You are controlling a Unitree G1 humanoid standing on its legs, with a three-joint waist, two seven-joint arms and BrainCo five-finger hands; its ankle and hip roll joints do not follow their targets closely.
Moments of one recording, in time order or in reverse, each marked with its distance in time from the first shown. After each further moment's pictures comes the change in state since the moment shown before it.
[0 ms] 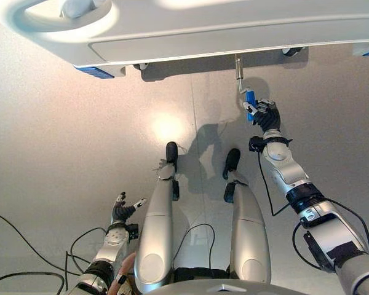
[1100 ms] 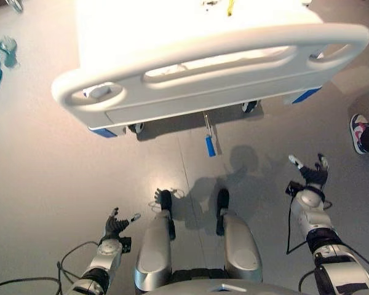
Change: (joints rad) left arm 0.027 -0.022 0.107 0.140 0.120 0.069 -0.051; right arm 0.385 0.047 -0.363 0.300 -0.022 -0.037 -0.110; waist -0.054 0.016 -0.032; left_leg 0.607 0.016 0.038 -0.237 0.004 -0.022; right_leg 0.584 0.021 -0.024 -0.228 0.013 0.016
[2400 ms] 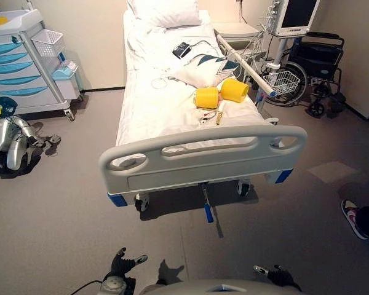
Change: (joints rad) left arm 0.130 -0.069 -0.003 0.106 0.194 0.014 -0.060; right arm 0.276 0.192 0.166 0.405 -0.176 0.100 0.287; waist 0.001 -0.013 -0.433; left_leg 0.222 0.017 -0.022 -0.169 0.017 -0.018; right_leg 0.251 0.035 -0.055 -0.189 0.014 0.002
